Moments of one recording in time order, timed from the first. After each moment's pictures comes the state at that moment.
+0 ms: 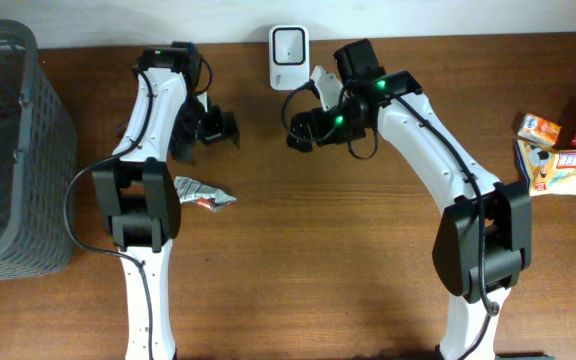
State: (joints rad) left arm -0.10 2.50 2.31 -1.49 0.24 -0.34; right arm 0.33 2.07 1.79 -0.89 -0.44 0.05
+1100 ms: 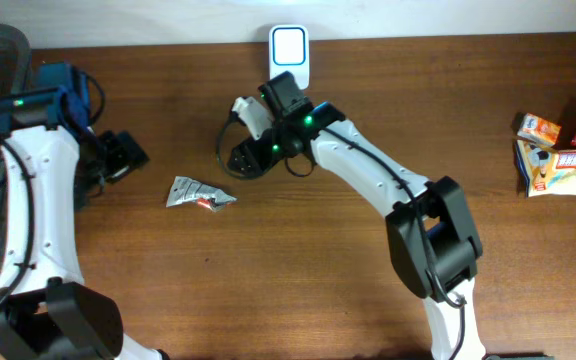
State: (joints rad) left arm 0.18 1.74 1.72 -1.46 -0.05 -0.49; right arm 0.57 2.19 1.78 -0.58 -0.50 -0.06
